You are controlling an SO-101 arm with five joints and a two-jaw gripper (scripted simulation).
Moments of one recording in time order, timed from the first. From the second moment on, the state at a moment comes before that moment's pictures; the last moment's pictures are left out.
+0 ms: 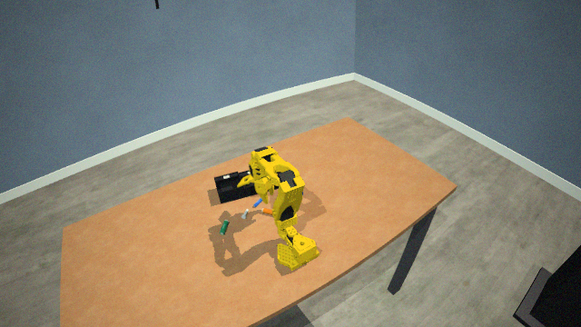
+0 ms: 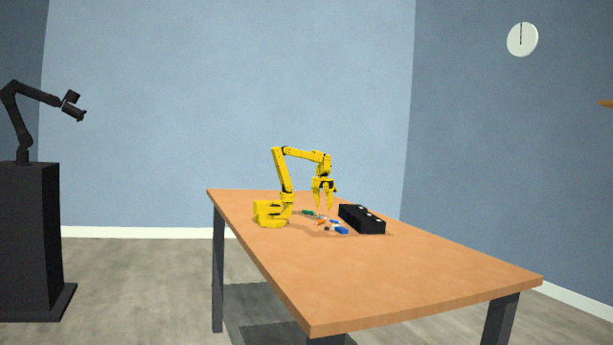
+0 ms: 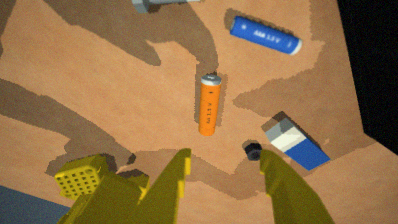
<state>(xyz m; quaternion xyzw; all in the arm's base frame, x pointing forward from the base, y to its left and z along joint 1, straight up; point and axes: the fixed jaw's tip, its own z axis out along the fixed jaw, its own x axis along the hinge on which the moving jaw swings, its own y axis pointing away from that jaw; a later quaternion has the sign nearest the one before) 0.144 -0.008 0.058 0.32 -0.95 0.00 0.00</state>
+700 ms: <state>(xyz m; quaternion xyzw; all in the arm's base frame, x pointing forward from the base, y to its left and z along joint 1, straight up) 0.142 -0.008 0.056 0.32 -0.95 0.00 0.01</state>
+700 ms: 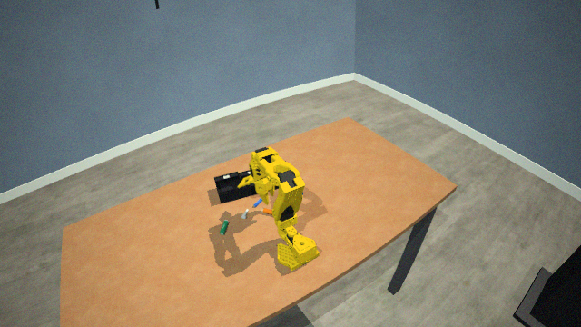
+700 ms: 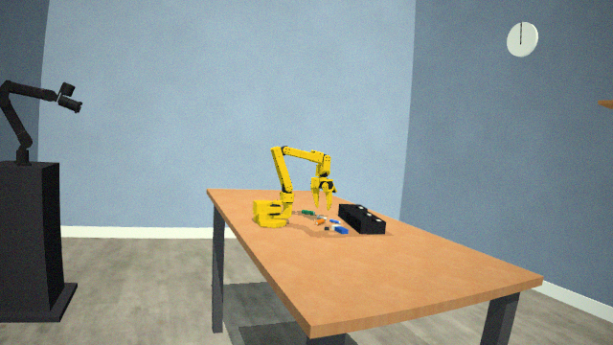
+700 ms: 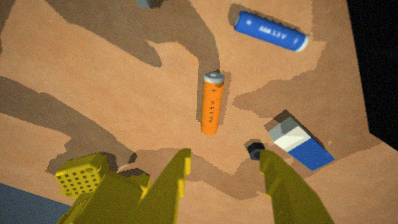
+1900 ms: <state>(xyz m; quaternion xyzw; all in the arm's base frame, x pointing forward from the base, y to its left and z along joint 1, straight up) 0.142 -0.008 0.012 0.32 -0.95 0.00 0.00</state>
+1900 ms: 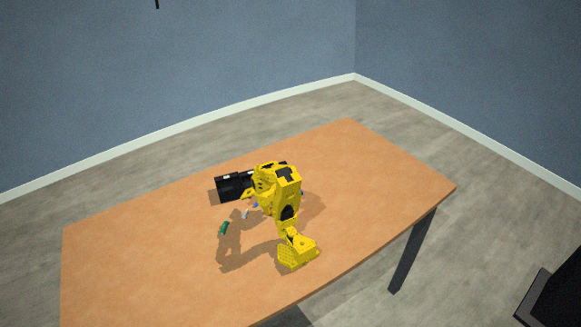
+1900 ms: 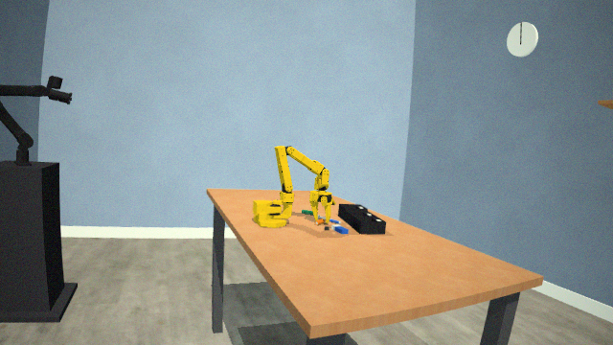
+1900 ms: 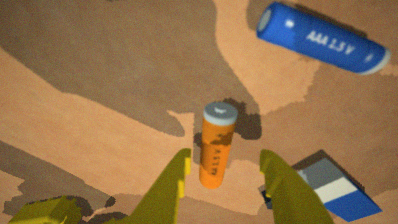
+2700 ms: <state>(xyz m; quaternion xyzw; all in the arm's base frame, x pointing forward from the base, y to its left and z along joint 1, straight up) 0.143 -0.008 0.007 0.32 -0.95 0.00 0.00</state>
